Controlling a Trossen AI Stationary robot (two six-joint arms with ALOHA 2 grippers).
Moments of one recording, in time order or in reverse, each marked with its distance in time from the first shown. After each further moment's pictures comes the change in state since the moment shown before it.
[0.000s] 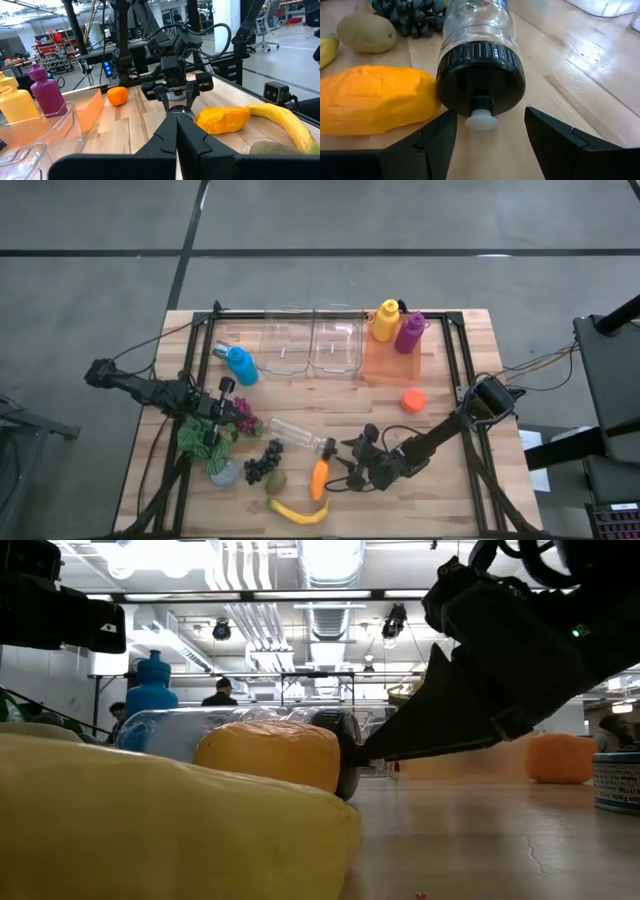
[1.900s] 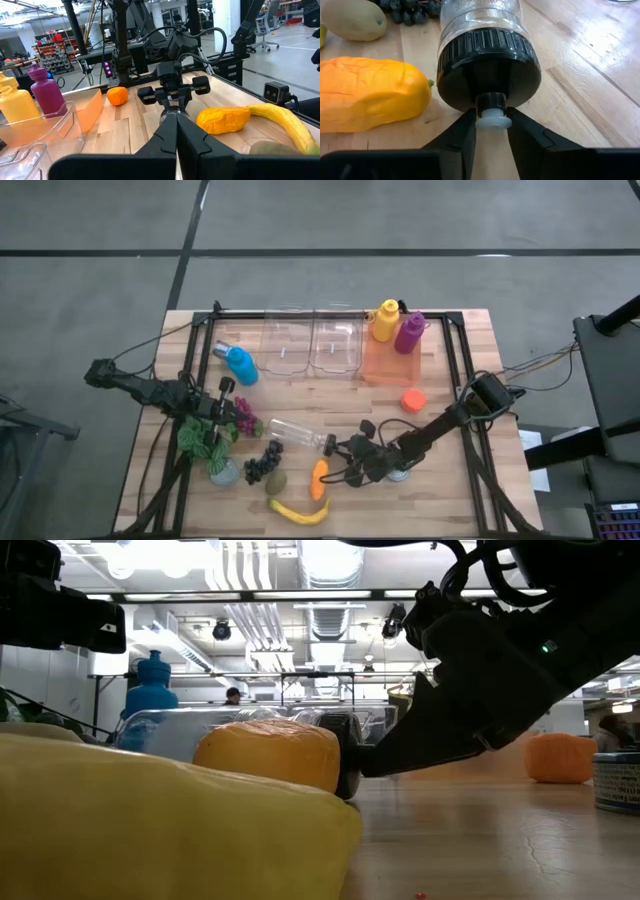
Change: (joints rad) left arm 0.000 0.000 0.000 0.000 0.000 0.000; right arm -0.058 0.000 -0.001 -0.022 -0.106 -0.008
